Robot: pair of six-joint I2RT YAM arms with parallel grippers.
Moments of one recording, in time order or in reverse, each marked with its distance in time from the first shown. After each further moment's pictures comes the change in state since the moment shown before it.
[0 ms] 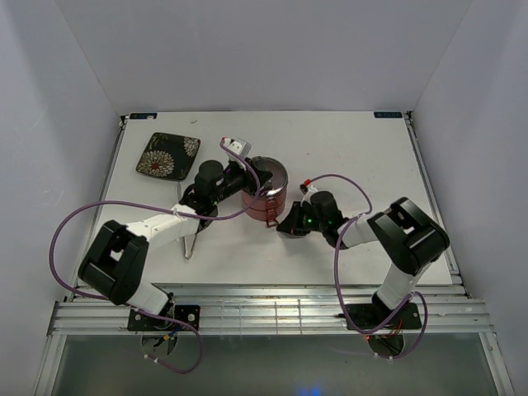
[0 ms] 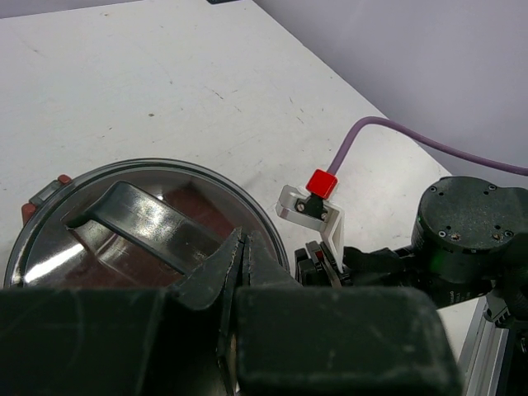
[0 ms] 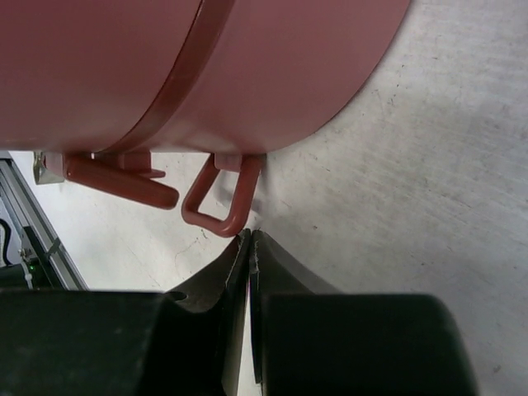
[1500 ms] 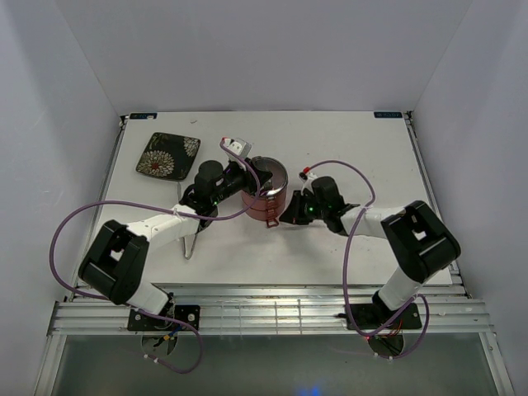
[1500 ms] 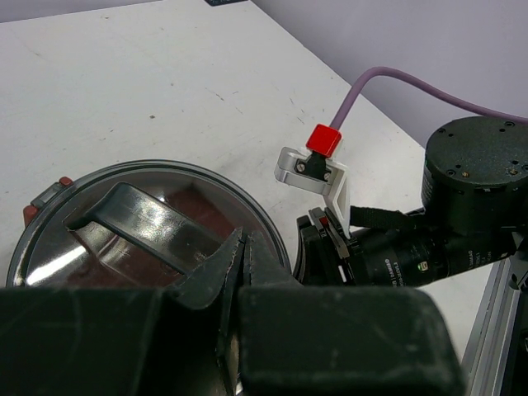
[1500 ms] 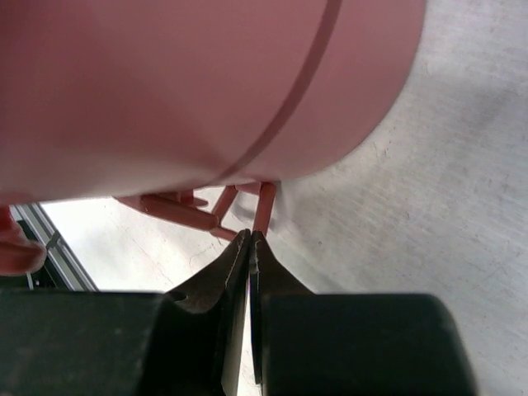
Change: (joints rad) left arm 0.001 0.002 -0.003 0.008 0.001 0.007; right arm -0.047 -0.076 0.144 -0.278 -0.035 -0.110
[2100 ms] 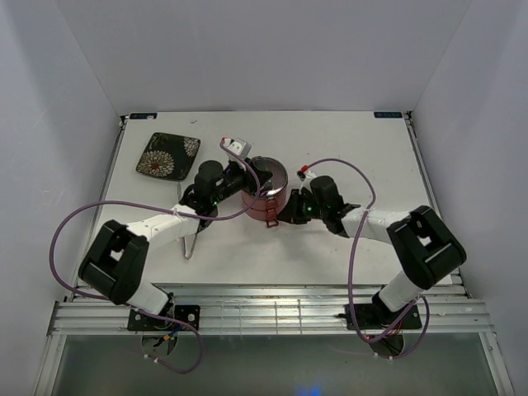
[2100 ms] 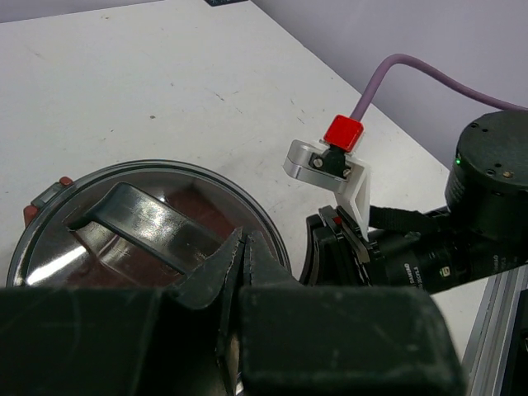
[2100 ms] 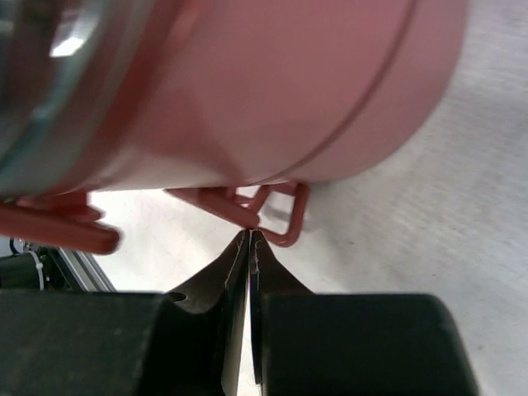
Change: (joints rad) left arm 0.000 -0.001 0.000 0.001 0.001 0.001; right arm 0.037 -0.059 0.003 -0.018 0.019 0.001
